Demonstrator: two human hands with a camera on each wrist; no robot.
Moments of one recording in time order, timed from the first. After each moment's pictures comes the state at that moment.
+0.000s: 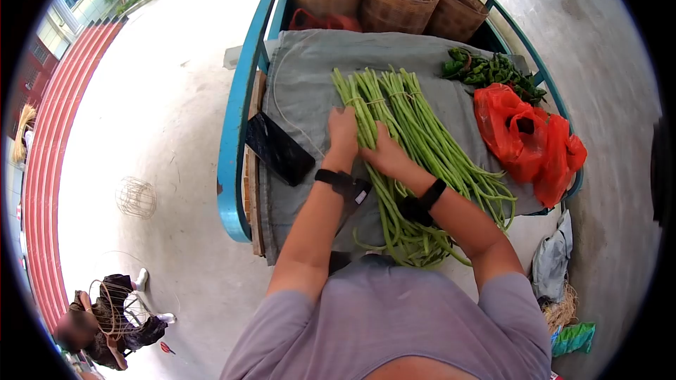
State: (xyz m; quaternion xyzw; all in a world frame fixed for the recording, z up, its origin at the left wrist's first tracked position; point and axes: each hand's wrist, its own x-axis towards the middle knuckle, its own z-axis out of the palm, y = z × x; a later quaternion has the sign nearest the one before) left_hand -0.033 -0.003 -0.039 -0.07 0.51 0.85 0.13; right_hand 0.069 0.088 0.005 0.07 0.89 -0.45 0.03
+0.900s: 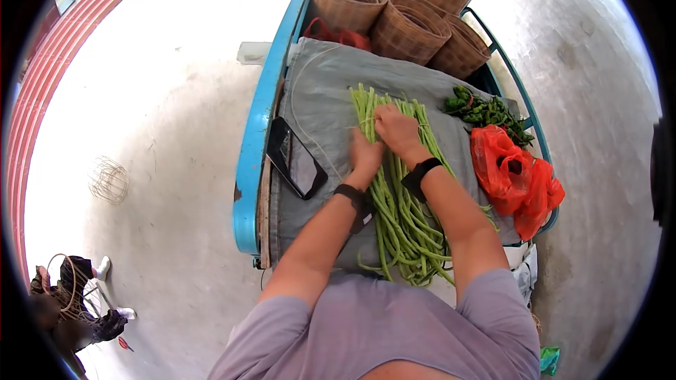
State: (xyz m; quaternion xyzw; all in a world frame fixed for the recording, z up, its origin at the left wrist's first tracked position) left_hand -0.031 0.011 -0.061 -0.03 0.70 0.70 0.11; right_hand -0.035 0.103 0.015 -0.07 0.98 -0.07 -0.20
